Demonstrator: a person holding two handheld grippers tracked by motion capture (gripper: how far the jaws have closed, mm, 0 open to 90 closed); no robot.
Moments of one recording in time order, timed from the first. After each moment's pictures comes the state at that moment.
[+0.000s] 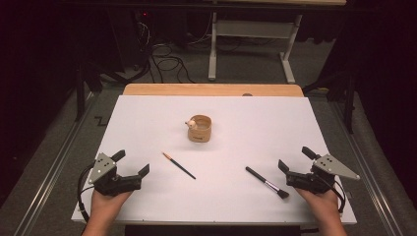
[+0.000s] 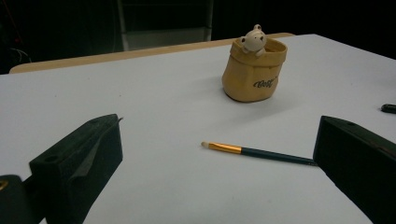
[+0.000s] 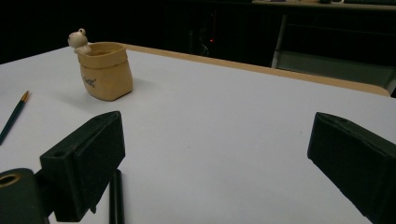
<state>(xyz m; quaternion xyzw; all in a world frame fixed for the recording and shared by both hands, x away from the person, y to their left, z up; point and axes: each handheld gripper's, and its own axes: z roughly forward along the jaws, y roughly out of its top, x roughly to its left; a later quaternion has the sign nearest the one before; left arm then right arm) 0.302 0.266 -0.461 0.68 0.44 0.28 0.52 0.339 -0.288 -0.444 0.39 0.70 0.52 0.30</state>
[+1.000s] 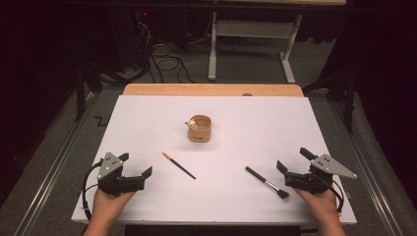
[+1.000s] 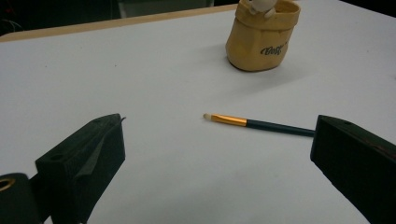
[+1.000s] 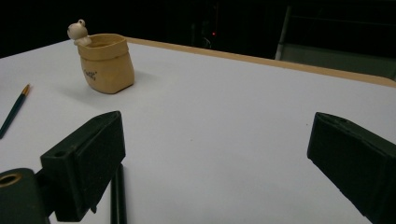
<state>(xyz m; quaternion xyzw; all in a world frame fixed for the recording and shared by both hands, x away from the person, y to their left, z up) 0.309 0.261 -0.469 0.71 0.46 0.25 0.47 0.341 -0.286 -0.448 0.40 0.71 0.51 0.29</state>
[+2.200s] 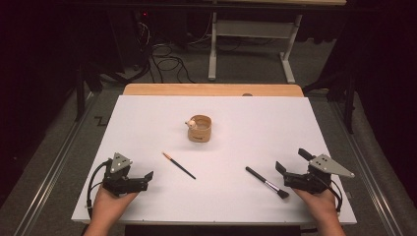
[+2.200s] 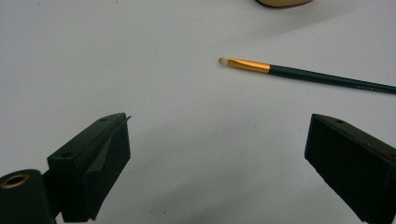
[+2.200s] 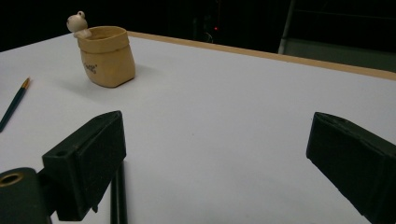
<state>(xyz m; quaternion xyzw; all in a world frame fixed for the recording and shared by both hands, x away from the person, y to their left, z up) 0.317 0.253 -0.477 0.75 0.50 0.22 0.37 0.343 -0.285 -0.452 0.40 0.71 0.50 0.28</state>
